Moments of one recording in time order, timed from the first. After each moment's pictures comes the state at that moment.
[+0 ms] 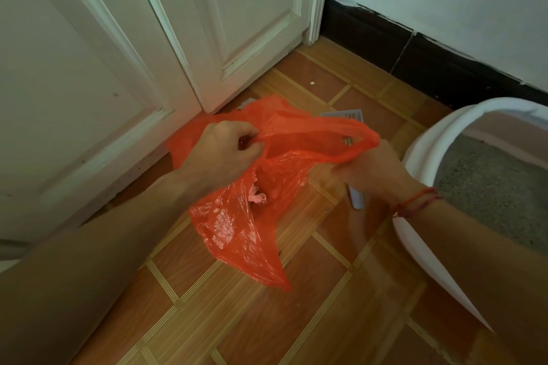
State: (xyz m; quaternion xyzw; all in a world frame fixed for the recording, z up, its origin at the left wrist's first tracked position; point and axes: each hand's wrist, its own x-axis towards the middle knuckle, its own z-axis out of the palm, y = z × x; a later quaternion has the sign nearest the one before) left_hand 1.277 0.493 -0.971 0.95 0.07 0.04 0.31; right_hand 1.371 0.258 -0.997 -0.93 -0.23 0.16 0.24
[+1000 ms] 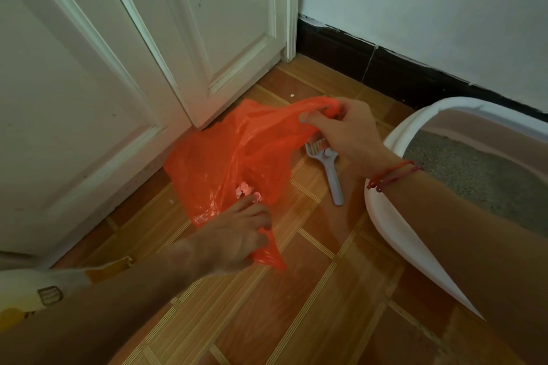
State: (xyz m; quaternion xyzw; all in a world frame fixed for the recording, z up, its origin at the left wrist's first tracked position) left_hand 1.200 0.451 -1.009 0.94 -0.32 -0.10 -0.02; right_hand 1.370 0.268 -0.942 -0.80 -0.08 0.12 0.58
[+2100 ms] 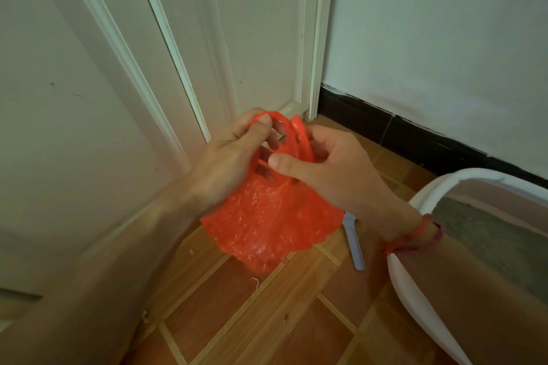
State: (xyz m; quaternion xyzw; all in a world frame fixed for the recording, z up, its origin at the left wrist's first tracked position) left_hand 1.280 0.474 -0.836 0.76 0.04 0.08 0.65; right_hand 1.340 0.313 -0.850 -0.76 -0.28 0.14 0.57
